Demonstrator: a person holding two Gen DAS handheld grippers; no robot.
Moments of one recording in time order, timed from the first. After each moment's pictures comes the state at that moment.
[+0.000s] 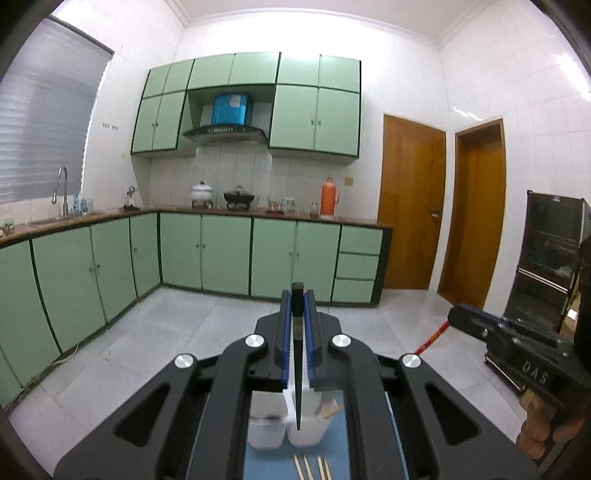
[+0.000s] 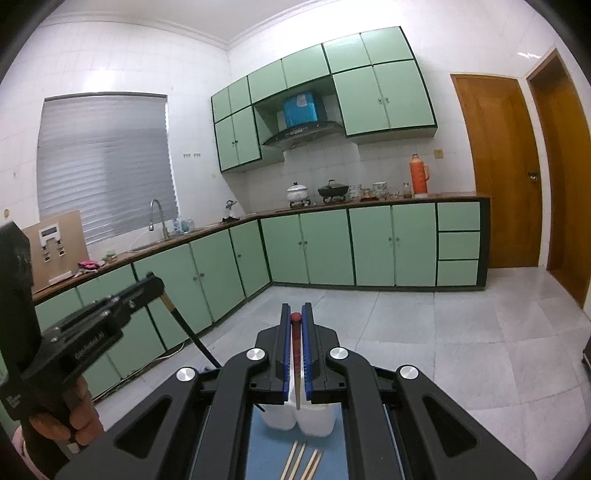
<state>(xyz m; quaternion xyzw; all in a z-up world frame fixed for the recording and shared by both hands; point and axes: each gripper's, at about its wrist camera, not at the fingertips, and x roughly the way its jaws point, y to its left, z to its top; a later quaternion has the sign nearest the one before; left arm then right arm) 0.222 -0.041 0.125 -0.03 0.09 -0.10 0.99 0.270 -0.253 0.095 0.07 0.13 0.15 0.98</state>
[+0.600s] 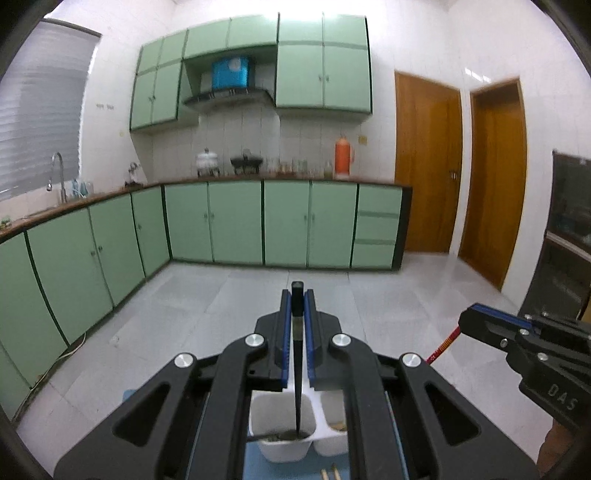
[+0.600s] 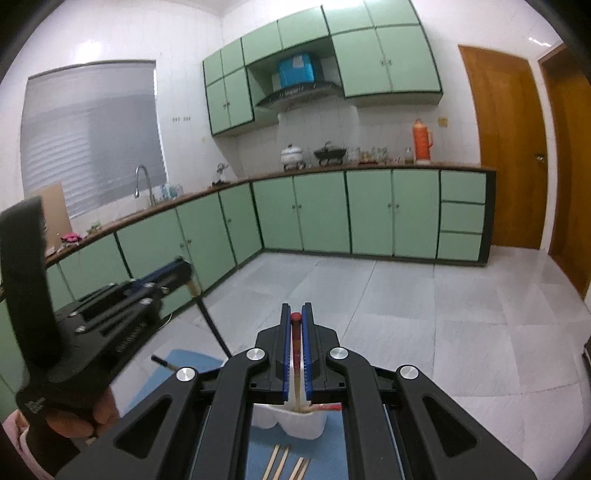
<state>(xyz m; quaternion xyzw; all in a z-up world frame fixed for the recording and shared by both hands) 0.335 -0.052 0.052 0.01 0.18 -0.07 0.98 0.360 -0.228 0.026 0.05 0.22 0.16 0.96</state>
